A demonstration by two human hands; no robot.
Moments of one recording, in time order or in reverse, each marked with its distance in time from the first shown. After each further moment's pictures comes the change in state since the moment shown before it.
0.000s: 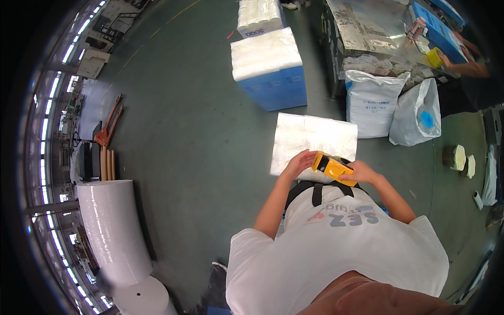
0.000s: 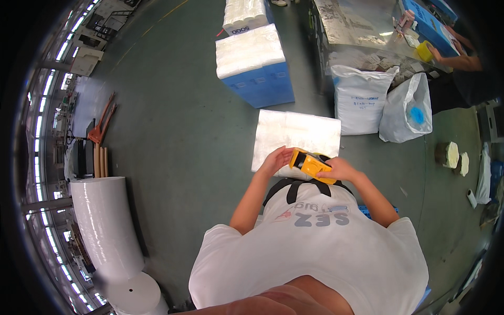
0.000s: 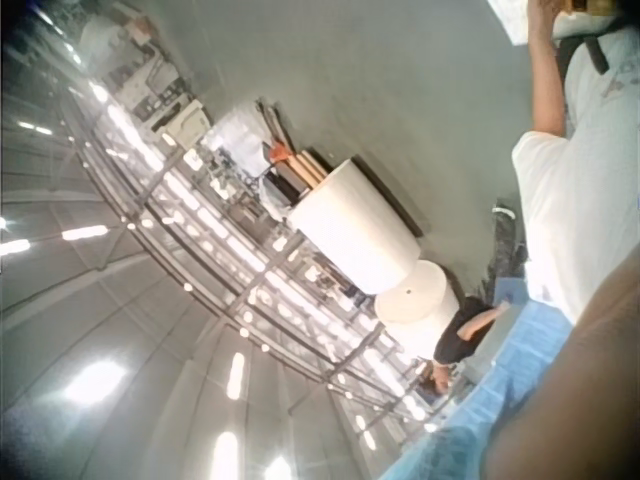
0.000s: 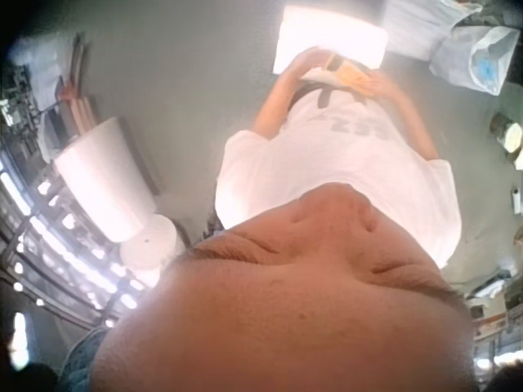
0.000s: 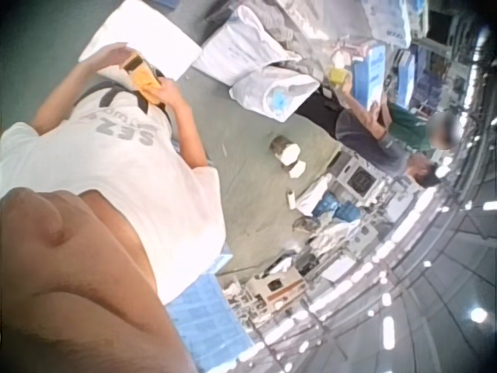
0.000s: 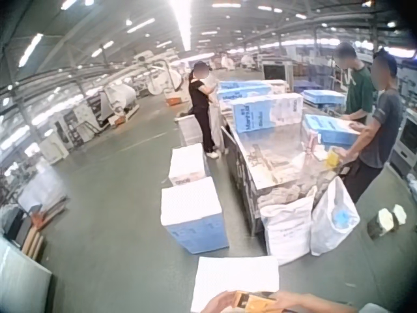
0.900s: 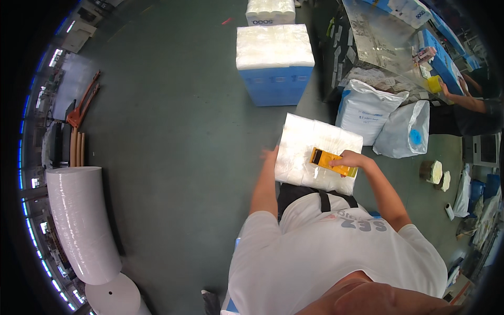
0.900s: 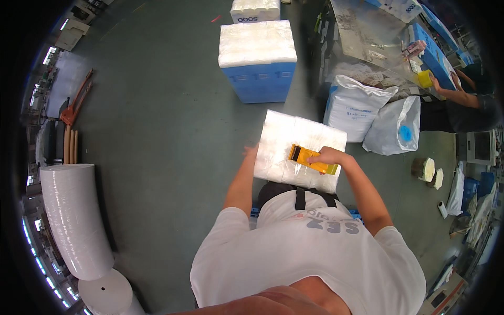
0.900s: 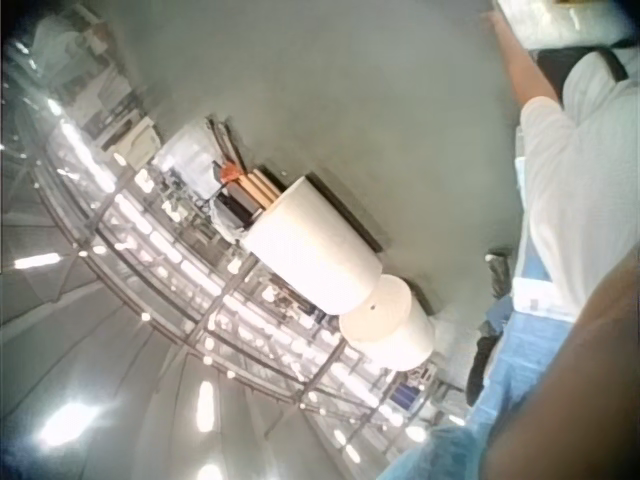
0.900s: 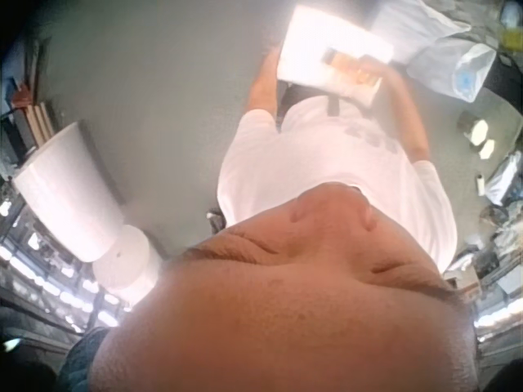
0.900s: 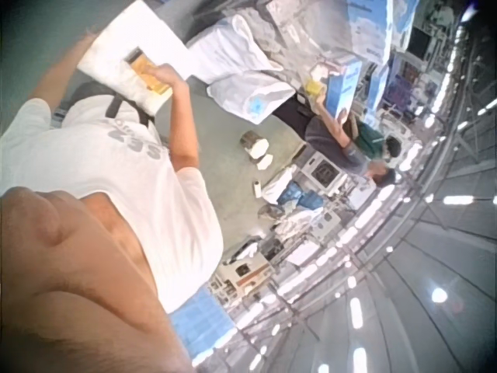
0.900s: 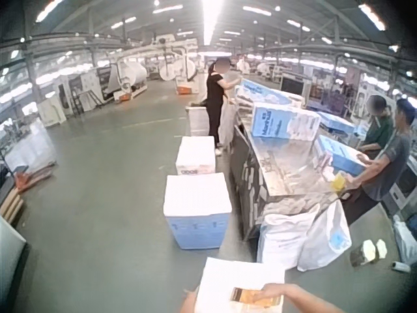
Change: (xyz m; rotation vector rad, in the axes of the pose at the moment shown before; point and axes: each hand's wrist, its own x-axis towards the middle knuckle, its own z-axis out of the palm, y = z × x) left_hand 0.089 -0.029 -0.263 0.934 1.286 0.046; right_hand 0.118 -0.070 -0.017 0.076 -0.313 0.465
